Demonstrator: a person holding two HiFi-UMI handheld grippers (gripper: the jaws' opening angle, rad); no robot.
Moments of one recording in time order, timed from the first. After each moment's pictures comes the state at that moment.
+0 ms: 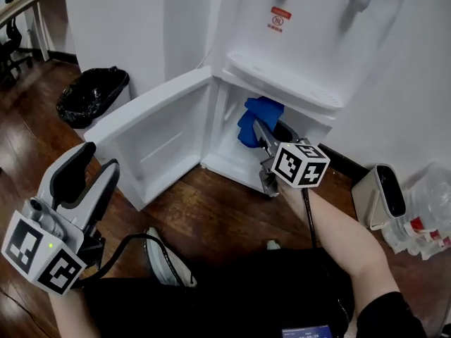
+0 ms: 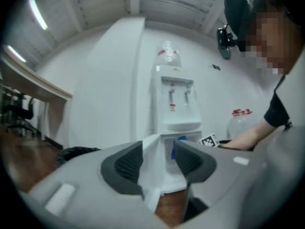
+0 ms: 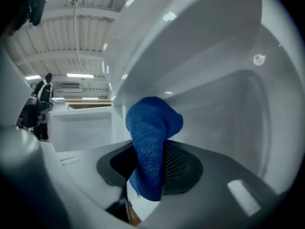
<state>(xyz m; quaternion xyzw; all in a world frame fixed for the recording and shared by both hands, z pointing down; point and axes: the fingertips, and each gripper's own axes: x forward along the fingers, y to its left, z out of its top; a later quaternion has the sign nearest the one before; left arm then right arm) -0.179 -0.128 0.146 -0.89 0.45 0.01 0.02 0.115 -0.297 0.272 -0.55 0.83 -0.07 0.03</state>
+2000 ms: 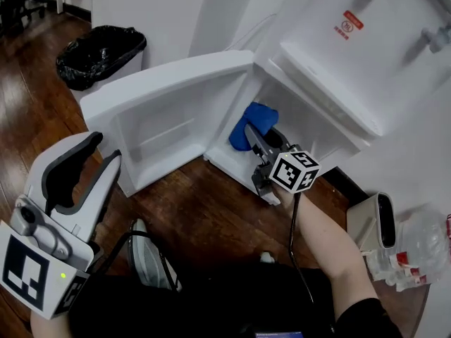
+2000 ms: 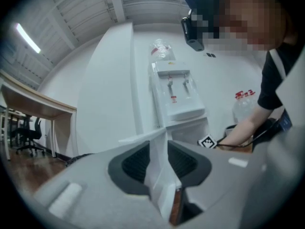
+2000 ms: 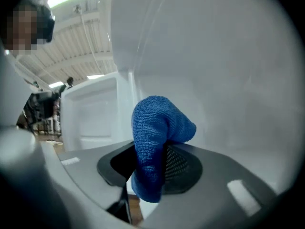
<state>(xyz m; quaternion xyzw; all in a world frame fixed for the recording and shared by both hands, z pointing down) -0.187 -0.137 0.178 -0.87 0.48 0.00 0.08 0.057 -0.339 0.347 -0.42 0.90 -0.08 0.01</state>
